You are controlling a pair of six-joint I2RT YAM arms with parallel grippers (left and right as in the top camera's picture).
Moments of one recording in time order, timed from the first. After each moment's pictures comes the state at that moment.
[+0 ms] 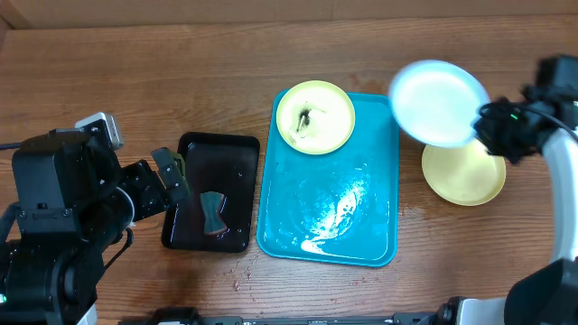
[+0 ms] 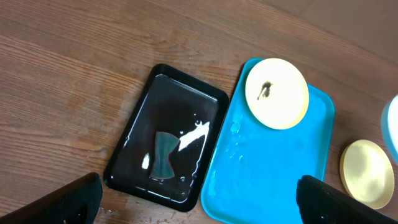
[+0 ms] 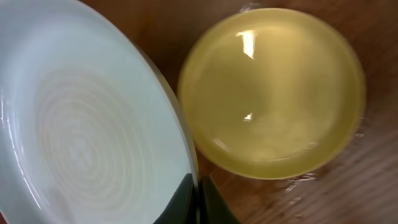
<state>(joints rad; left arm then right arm) 0.01 1.06 1.67 -1.45 0.08 -0.39 -0.31 1.57 1.38 -1.07 -0.22 0.57</state>
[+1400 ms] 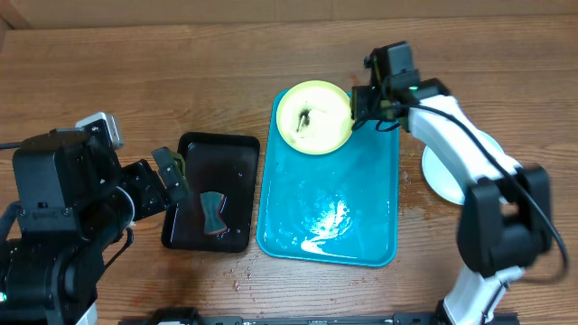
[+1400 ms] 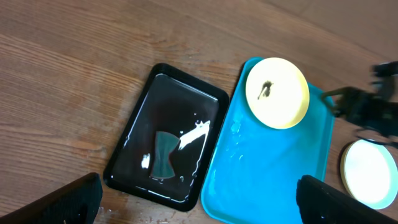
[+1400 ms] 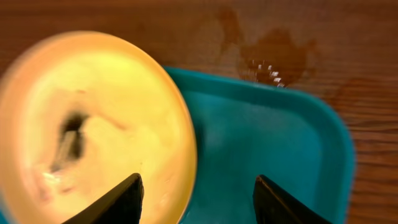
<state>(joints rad) 0.01 1.07 1.67 -1.45 0.08 -0.39 0.27 1.97 1.46 -0.54 -0.07 0.23</state>
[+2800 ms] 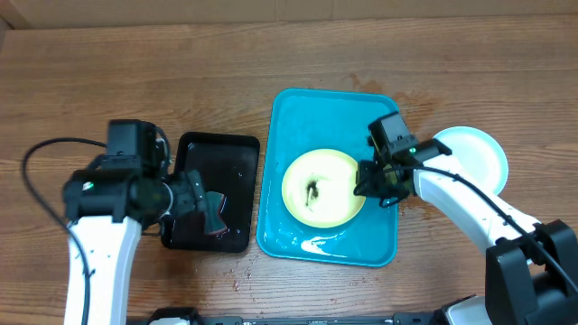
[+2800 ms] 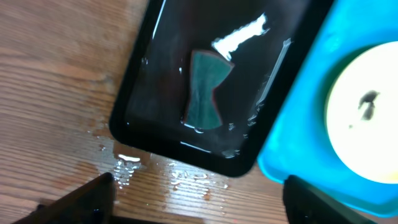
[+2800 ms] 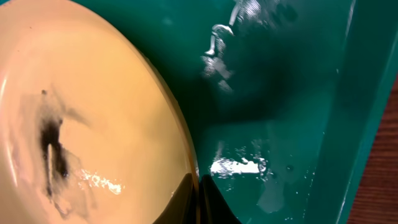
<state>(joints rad) 0.01 1.21 1.18 -1.33 0.06 -0.32 0.36 1.63 0.97 -0.71 -0.17 0.48</state>
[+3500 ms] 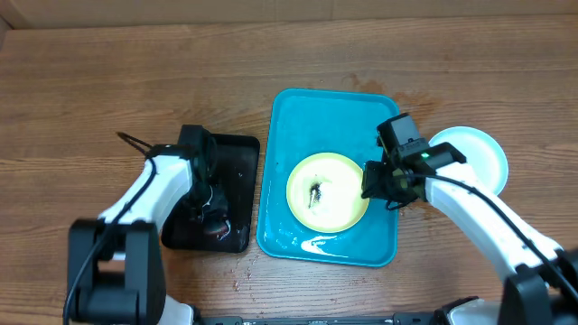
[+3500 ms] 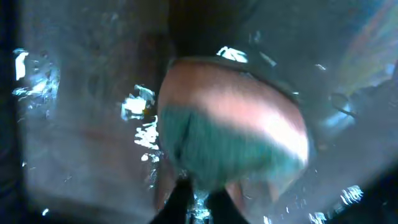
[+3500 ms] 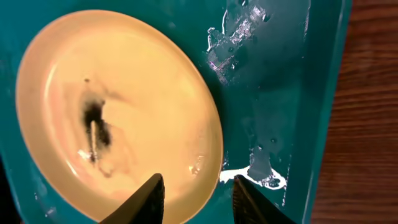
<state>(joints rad) -0.08 1.71 0.95 -0.91 0.02 -0.41 0.35 1.51 0.99 -0.80 -0.16 0.49</state>
